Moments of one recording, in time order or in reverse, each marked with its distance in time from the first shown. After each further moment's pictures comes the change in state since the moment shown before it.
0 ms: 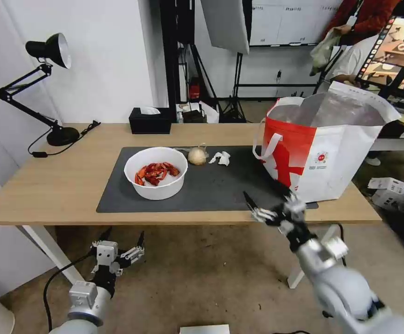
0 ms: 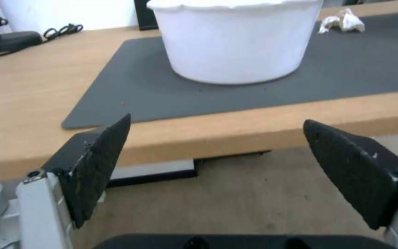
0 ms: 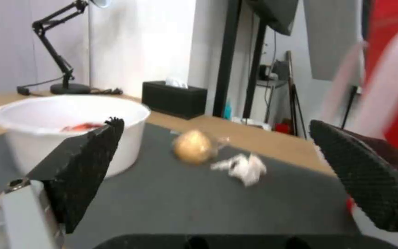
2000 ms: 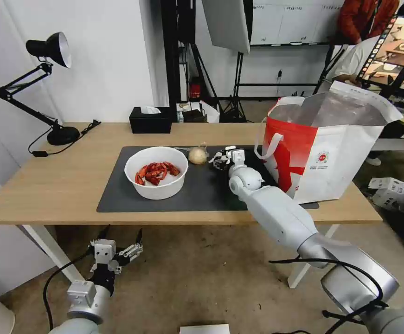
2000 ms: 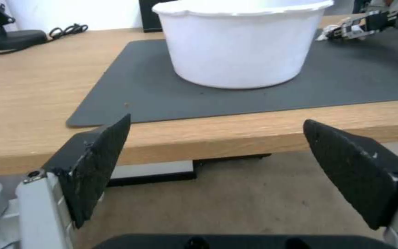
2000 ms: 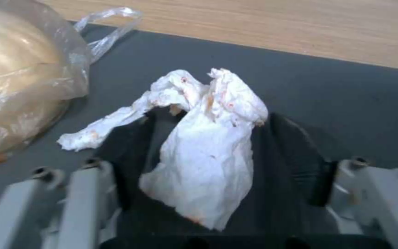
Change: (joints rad) left arm 0.020 -0.025 -0.002 -0.017 -0.003 -0.010 -0.002; right arm 0.810 0.490 -0.438 -0.963 0.176 -0.437 0.338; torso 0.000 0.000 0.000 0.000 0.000
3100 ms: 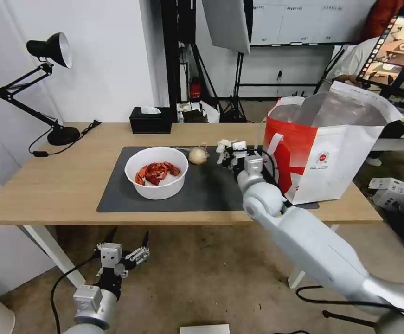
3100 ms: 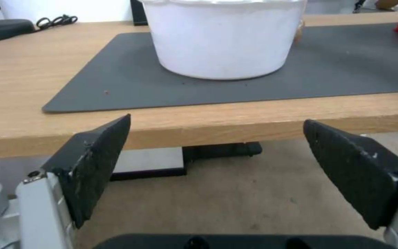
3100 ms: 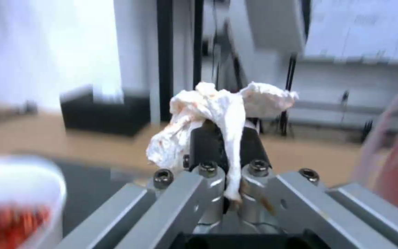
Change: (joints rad) left arm 0.011 -0.026 0.040 0.011 0.016 -0.022 -0.006; right arm -0.245 -0.313 0.105 0.808 -0.007 0.118 0.153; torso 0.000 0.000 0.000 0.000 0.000
